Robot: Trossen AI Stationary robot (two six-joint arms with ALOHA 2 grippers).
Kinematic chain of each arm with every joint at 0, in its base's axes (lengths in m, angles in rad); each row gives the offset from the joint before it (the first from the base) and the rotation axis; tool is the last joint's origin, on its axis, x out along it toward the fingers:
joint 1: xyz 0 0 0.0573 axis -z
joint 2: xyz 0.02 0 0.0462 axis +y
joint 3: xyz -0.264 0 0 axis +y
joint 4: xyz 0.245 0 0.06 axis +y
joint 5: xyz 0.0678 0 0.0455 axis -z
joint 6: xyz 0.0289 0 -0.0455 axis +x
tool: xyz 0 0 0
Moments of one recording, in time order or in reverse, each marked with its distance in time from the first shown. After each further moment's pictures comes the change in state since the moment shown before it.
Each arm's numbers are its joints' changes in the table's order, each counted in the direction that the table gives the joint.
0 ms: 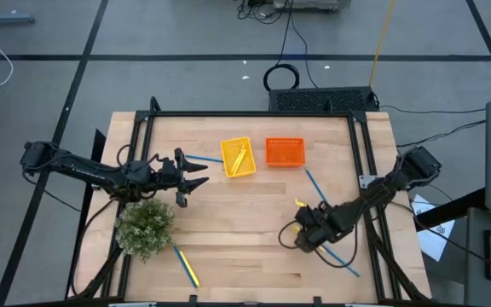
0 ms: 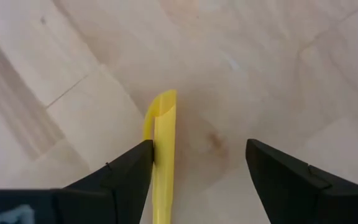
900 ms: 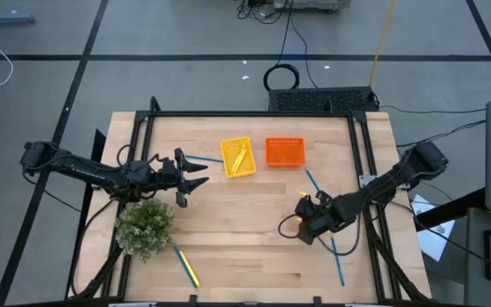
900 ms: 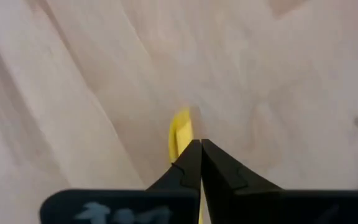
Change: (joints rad) left arm 0.000 0.000 0.000 0.002 0.000 0.000; right arm 0.072 -0.112 0.042 0.001 0.055 -0.216
